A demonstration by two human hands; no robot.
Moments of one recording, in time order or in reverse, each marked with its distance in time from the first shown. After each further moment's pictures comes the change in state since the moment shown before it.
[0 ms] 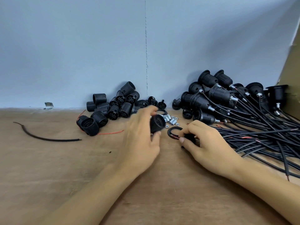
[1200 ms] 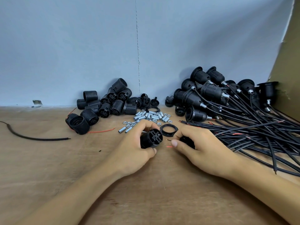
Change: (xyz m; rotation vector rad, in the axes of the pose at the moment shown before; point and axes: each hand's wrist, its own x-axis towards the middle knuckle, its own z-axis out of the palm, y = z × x) left_hand -0.008 -0.006 -0.004 -0.481 -0.478 -0.265; right_hand -0.008 0.002 -0.010 0.047 -0.109 -0.066
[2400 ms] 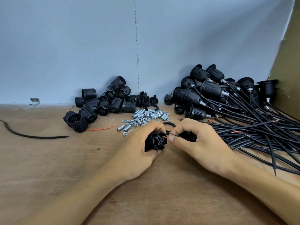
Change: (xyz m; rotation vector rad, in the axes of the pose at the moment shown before) left_hand -0.003 0.004 0.008 0.124 -0.026 0.198; right_hand 0.001 -0.011 0.003 0.279 0.127 0.119
